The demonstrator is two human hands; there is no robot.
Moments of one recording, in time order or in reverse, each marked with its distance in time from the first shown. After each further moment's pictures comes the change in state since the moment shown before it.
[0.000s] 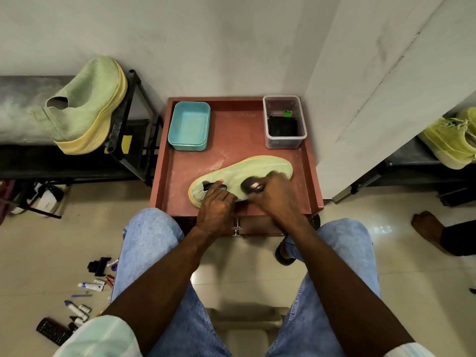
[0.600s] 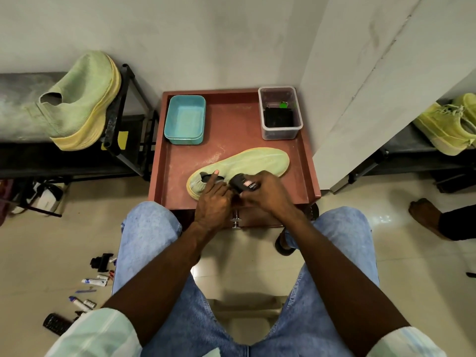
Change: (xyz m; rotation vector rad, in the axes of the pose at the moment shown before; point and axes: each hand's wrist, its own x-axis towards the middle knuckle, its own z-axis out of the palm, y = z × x) left_hand -0.006 -0.001 0.000 0.185 -0.166 0.092; right_hand -0.012 -0.003 0.006 0.163 -0.114 -0.037
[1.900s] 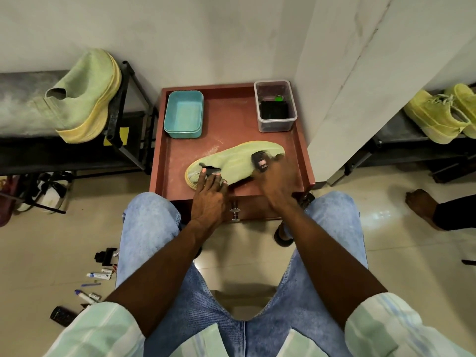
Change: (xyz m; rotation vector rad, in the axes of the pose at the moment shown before) left_hand -0.020 0.023 -0.041 0.205 -0.471 -0.141; right_hand -0.006 0.007 0.007 -0.216 0.278 0.104
